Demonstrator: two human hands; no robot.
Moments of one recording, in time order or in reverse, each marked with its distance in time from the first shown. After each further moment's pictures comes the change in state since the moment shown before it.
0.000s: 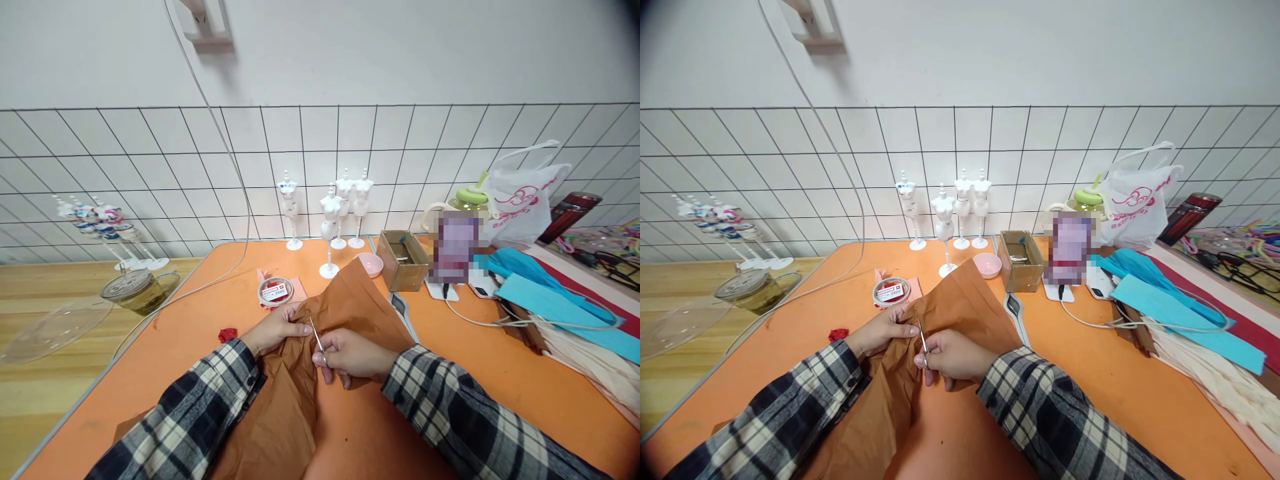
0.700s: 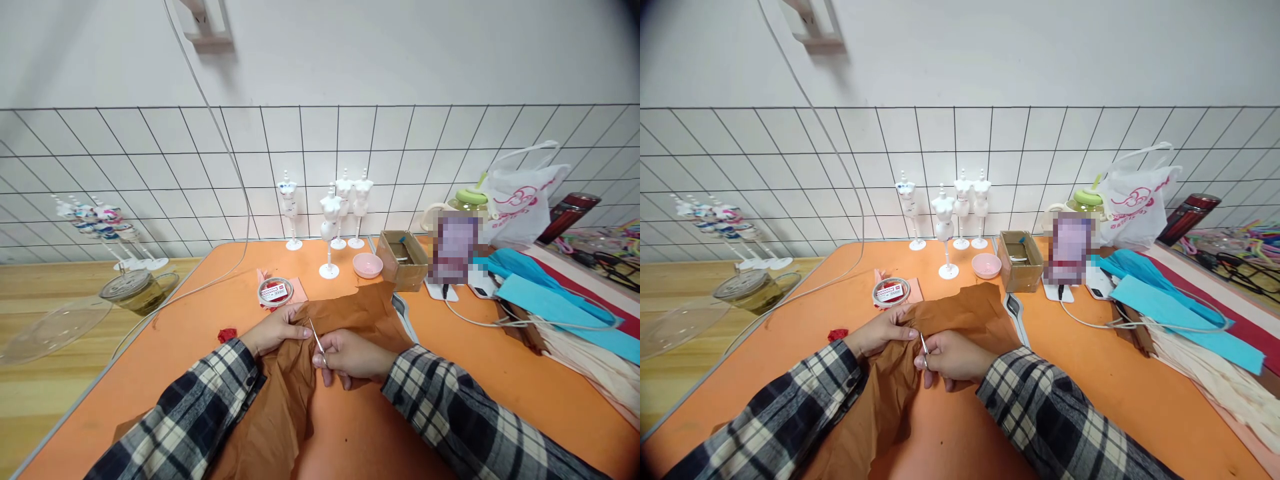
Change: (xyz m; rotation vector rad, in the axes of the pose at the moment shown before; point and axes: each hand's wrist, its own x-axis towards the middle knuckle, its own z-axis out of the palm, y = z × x) left_hand -0.001 0.004 0.003 -0.012 -0.078 0.003; right_hand -0.003 -0.004 0.000 -0.003 -0.009 0.045
